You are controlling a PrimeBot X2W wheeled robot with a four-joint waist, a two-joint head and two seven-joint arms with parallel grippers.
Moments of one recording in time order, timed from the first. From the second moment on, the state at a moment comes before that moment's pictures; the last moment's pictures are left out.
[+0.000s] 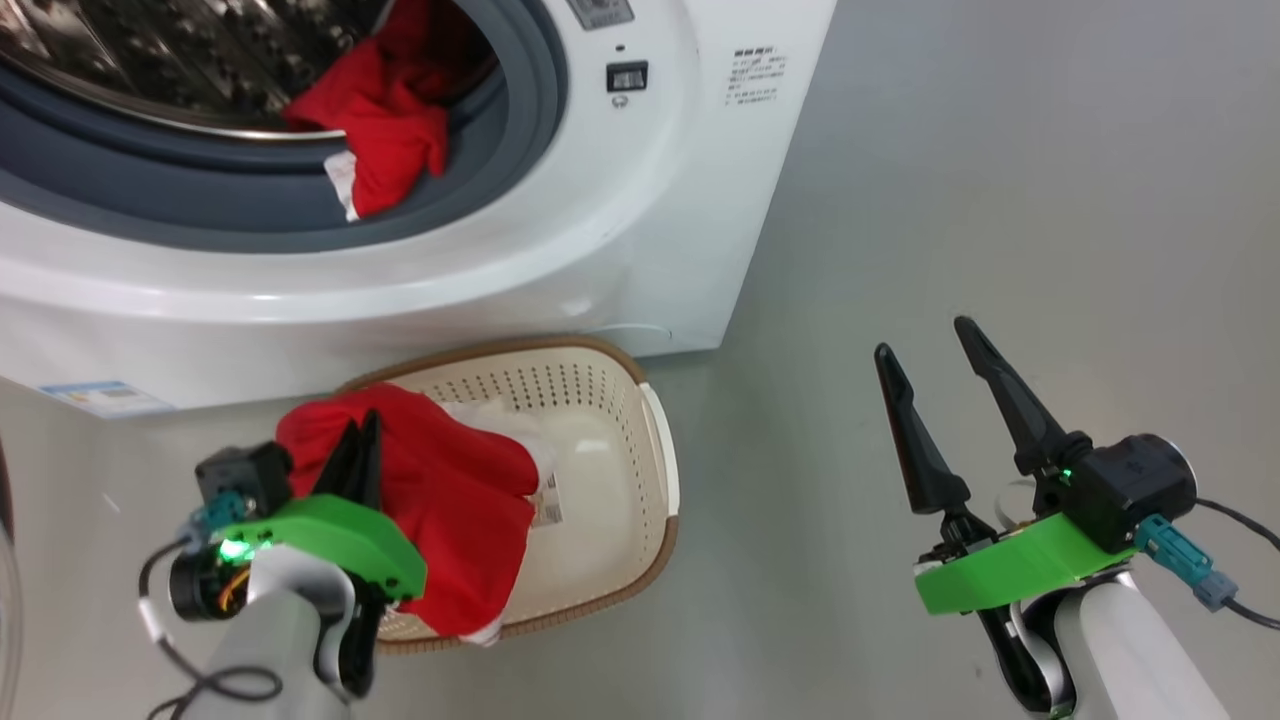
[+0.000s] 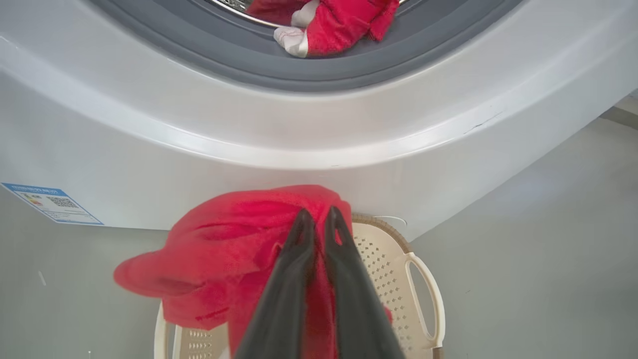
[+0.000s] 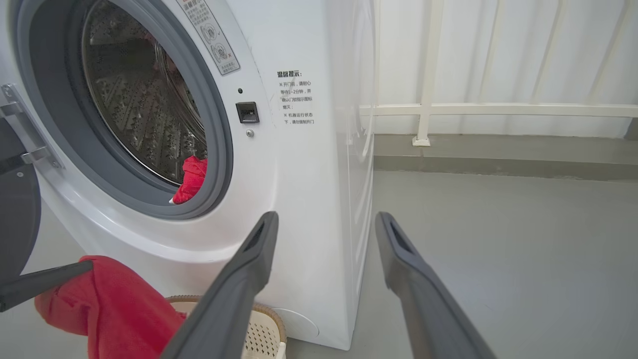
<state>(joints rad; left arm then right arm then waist) -0.54 0.06 -0.13 0.82 -0.45 -0.06 -0.22 -0.21 -0.05 0.12 0.14 0.24 0.13 -0.26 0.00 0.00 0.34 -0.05</state>
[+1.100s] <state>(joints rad) -0.86 0.05 -0.17 1.29 -0.49 -0.12 -0.13 -0.35 -0.05 0.15 0.12 0.25 0.13 -0.26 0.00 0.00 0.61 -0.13</state>
